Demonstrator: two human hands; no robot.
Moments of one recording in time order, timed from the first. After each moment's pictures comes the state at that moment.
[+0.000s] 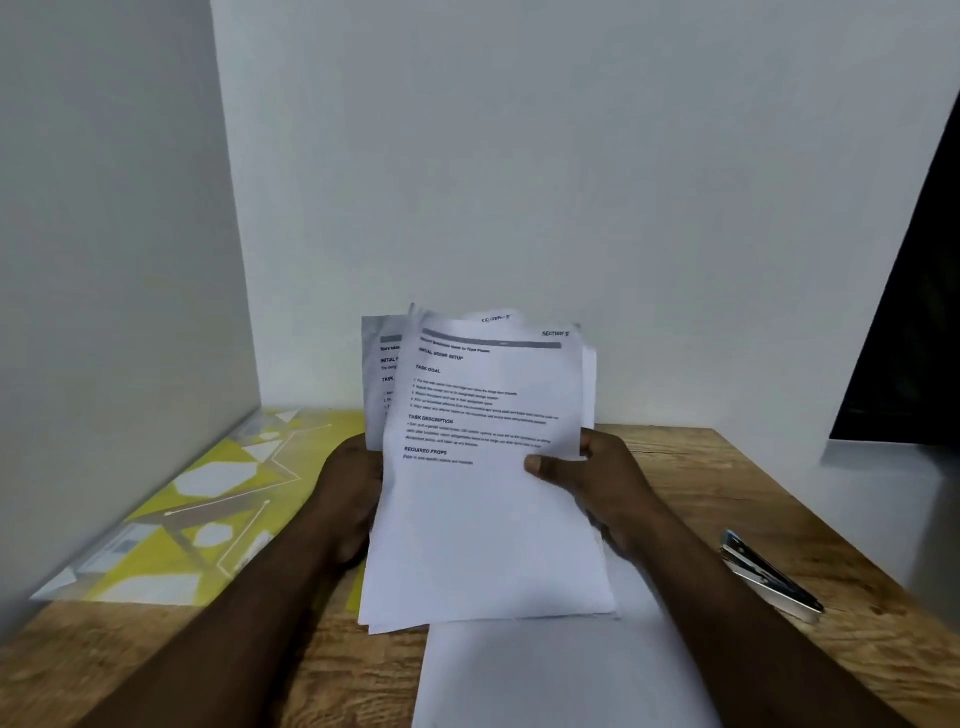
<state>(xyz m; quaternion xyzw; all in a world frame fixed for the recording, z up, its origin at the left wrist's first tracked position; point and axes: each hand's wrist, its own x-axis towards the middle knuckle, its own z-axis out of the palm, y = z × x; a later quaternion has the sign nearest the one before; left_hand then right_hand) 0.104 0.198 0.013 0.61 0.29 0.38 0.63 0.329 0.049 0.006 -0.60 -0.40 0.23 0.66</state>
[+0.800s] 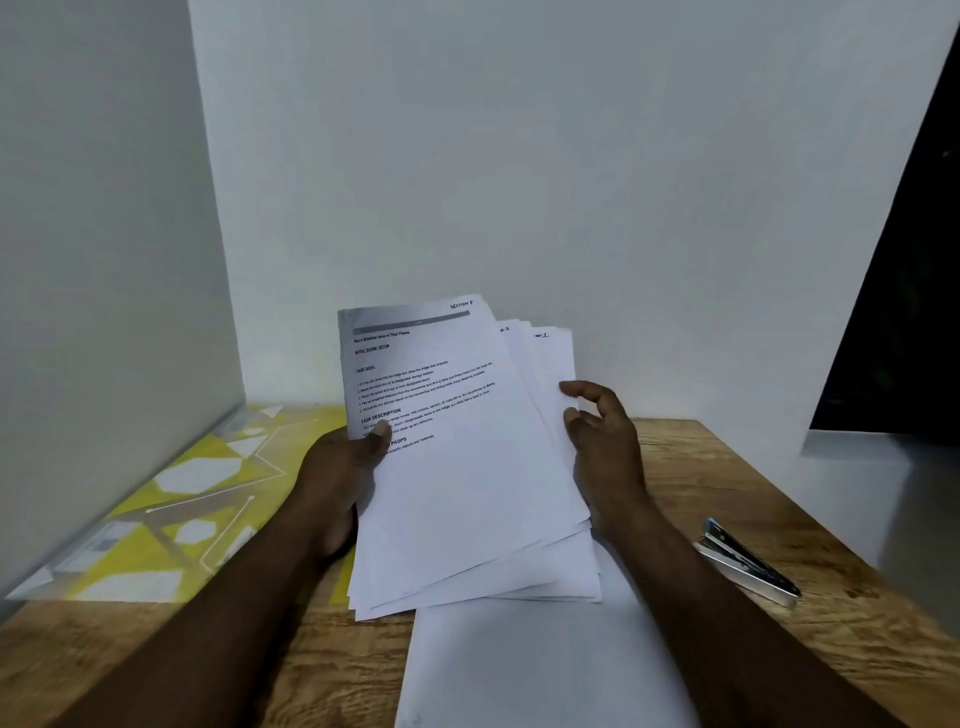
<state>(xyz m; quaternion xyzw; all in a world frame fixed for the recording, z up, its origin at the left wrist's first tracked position) 0.114 0.212 0.002 0.52 0.26 0.42 0.69 0.322 0.052 0.014 -0.59 -0.31 0.07 0.74</state>
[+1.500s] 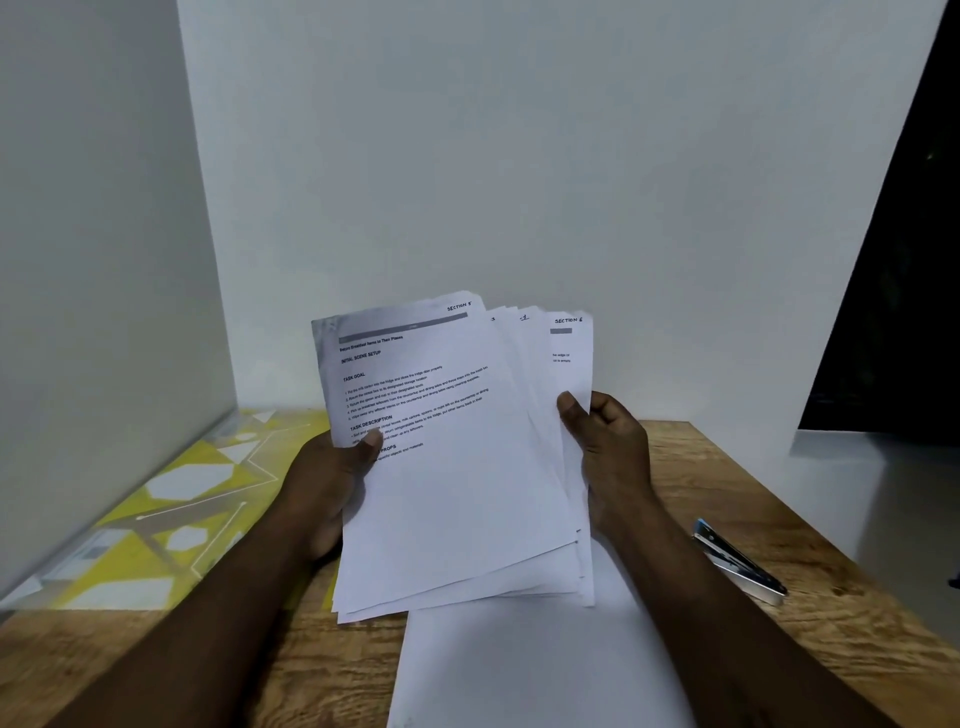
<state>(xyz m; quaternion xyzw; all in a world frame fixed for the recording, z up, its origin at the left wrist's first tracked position) 0.111 0.215 0.001 0.53 0.24 0.42 0.69 0.328 0.048 0.020 -0.49 -0.26 0.15 0.82</state>
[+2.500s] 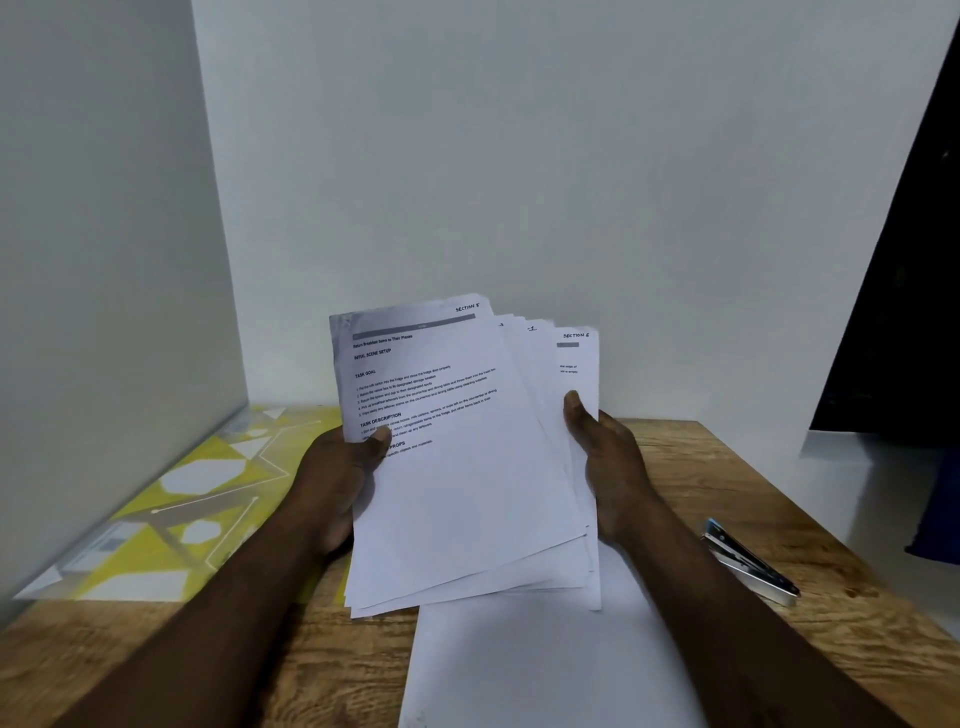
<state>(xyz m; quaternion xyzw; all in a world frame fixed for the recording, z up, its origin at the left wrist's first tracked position) 0.113 0.215 0.003 0.52 0.25 0.43 0.70 0.322 0.041 0.021 -0.52 -0.28 0.25 0.77</state>
